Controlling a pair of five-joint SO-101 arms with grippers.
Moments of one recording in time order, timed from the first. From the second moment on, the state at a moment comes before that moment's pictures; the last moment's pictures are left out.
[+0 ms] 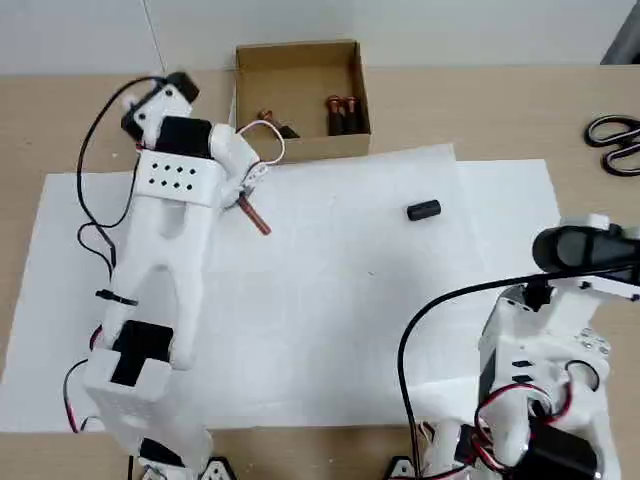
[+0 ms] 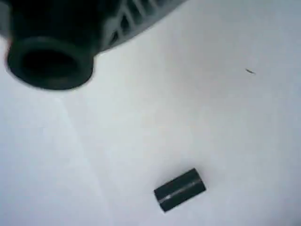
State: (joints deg) left arm 6.9 14.8 -24.7 93.7 54.7; right arm 18.1 -76.6 35.3 87.2 -2.9
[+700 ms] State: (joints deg) left arm 6.9 14.8 -47.5 97.7 45.2; right arm 18.1 -76.6 35.3 84.0 -6.7
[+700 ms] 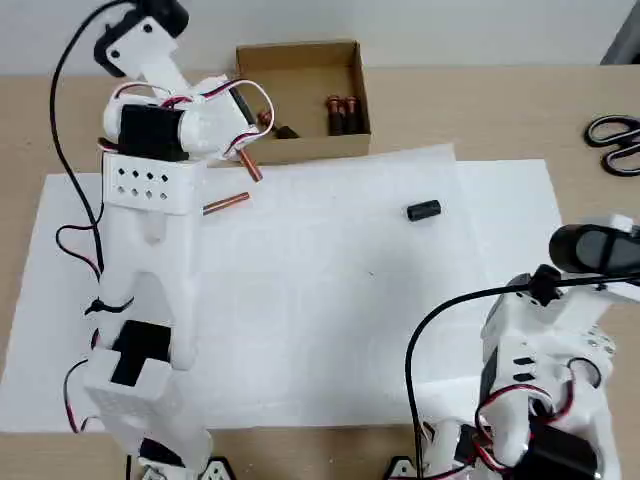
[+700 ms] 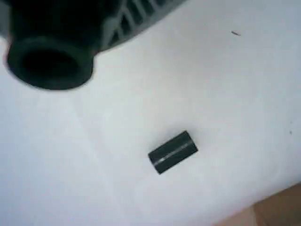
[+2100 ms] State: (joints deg) left arm 17.8 -16.6 -55.2 99.6 30.9; right arm -15.5 -88.7 38.7 77.0 1.4
